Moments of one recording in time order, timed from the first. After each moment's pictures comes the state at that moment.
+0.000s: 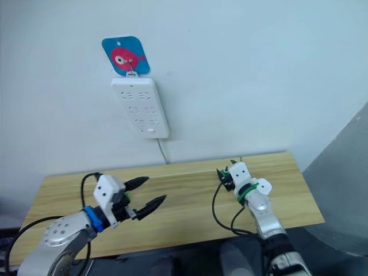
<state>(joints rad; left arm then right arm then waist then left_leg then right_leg) 0.29 0.57 0.19 -0.50 -0.44 0.36 -0.71 -0.18 -0.24 0.19 0.24 -0.03 -0.17 0.37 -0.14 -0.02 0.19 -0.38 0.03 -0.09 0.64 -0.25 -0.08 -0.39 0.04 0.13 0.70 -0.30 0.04</state>
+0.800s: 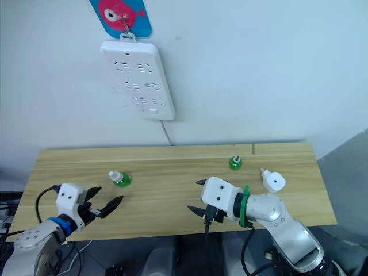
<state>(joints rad) 0.13 0.61 0.31 0.12 -0.31 0.17 -0.72 -0.17 -0.54 0.41 -0.71 0.09 0.63 0.72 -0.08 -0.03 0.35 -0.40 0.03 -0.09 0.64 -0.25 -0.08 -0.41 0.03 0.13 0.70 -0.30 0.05</state>
